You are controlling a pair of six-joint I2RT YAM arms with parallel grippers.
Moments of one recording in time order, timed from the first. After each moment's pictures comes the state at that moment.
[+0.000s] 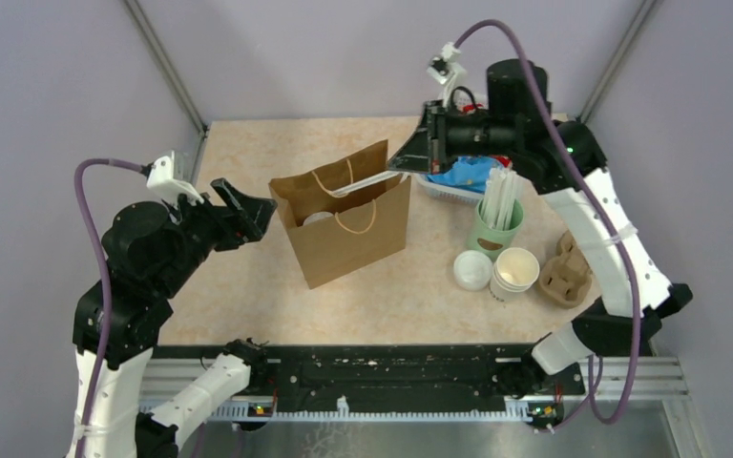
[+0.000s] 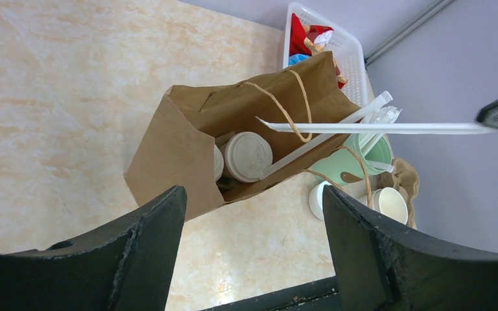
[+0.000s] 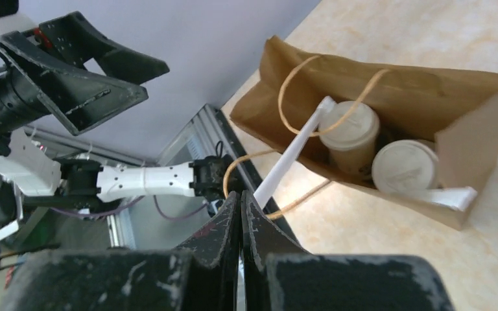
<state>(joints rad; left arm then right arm) -0.40 0.78 1.52 -0.98 -0.07 -0.54 0.61 1.50 2.08 -0.92 -0.59 0.42</state>
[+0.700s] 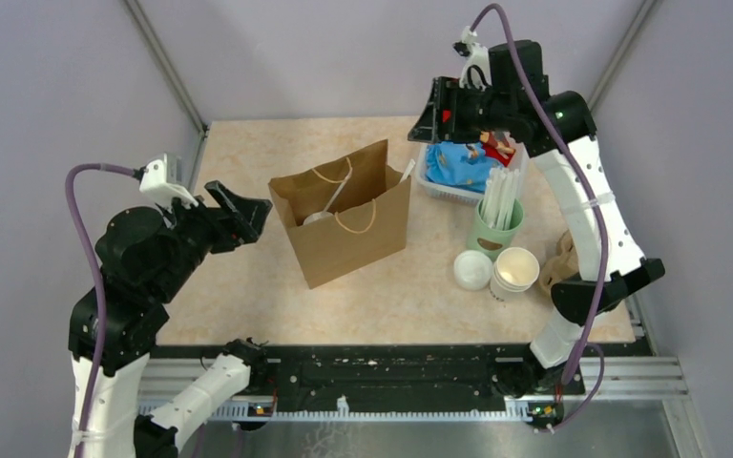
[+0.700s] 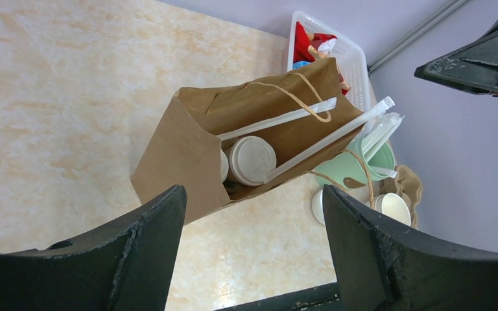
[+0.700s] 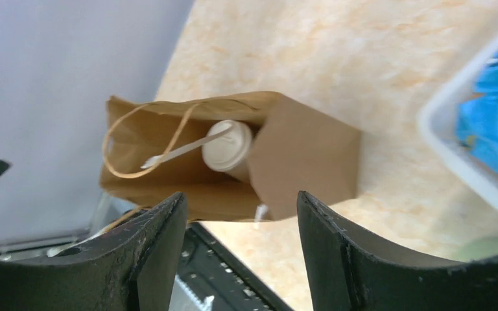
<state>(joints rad) -0.40 0.77 1.52 -0.98 -0.10 -0.54 0.47 1.70 2.22 -1.06 -0.39 0.39</state>
